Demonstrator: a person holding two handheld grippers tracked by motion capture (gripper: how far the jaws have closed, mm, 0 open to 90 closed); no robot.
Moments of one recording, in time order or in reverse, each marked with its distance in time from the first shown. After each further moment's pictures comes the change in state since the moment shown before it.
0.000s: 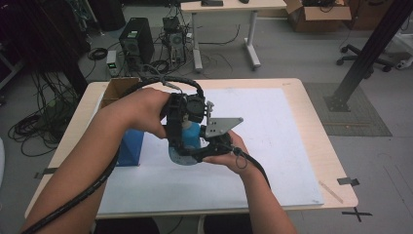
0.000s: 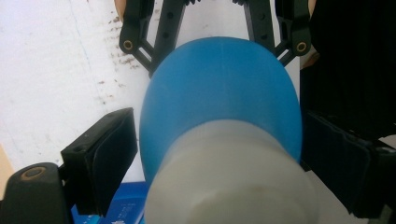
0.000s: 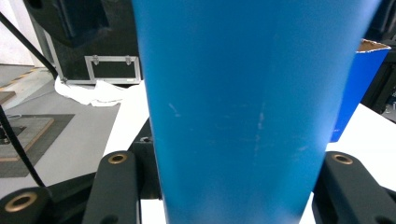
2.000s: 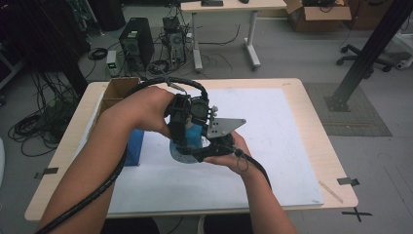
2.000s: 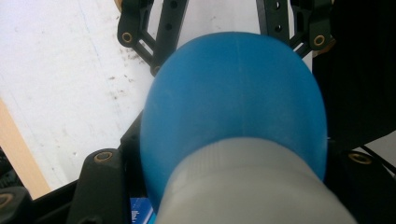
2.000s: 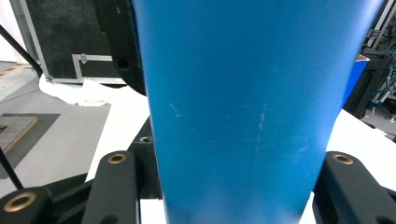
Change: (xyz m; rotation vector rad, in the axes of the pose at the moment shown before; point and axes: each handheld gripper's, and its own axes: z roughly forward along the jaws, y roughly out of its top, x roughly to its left) left arm -0.005 0.012 -0.001 0.063 0.048 0.024; right arm 0.005 0.005 -0.007 -0.006 -0.044 -0.031
